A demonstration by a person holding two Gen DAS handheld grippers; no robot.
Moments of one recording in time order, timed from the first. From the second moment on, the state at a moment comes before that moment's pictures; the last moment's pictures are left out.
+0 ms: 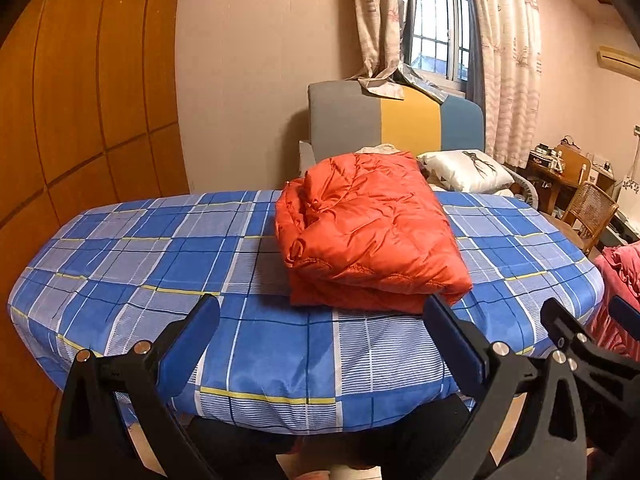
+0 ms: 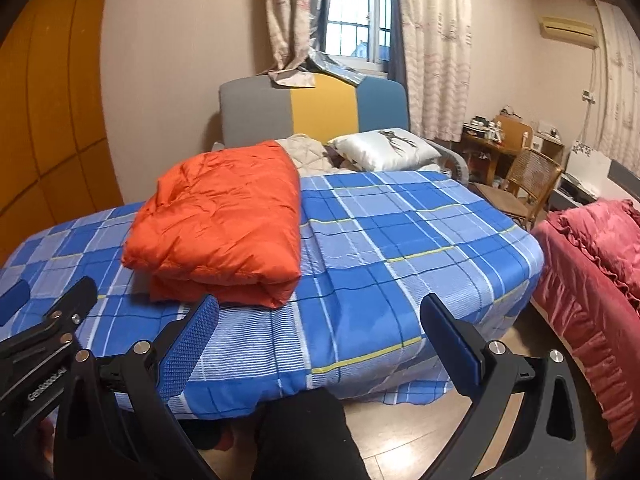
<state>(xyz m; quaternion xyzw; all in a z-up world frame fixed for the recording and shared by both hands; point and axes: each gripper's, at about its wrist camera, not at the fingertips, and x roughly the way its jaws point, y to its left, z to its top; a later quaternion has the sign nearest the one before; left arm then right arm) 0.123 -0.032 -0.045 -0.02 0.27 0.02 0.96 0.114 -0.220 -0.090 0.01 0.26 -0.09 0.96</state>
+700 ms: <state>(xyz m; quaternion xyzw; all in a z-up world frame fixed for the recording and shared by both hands) 0.123 -0.022 -0.041 -0.02 0.27 0.04 0.96 0.116 -0.211 -0.090 0.01 0.25 -0.09 0.96</state>
